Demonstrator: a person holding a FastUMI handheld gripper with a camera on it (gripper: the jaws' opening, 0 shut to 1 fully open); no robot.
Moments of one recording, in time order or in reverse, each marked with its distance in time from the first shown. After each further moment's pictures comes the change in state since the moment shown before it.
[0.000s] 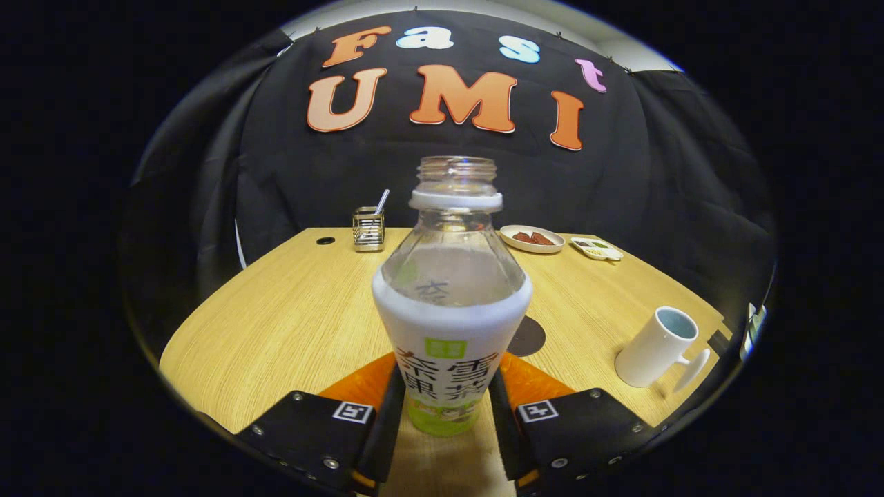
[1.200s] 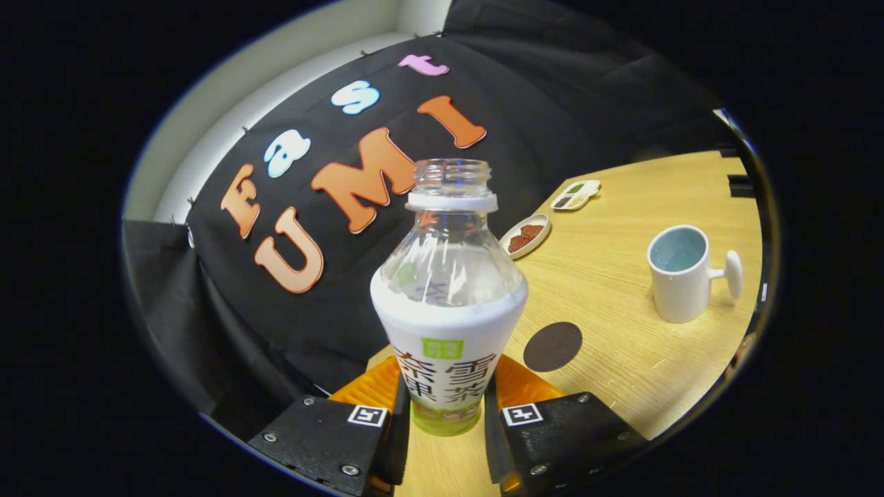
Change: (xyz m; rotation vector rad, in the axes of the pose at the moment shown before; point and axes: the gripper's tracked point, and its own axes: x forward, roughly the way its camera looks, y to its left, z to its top) arm -0.034 -0.043 0.089 0.853 -0.147 0.151
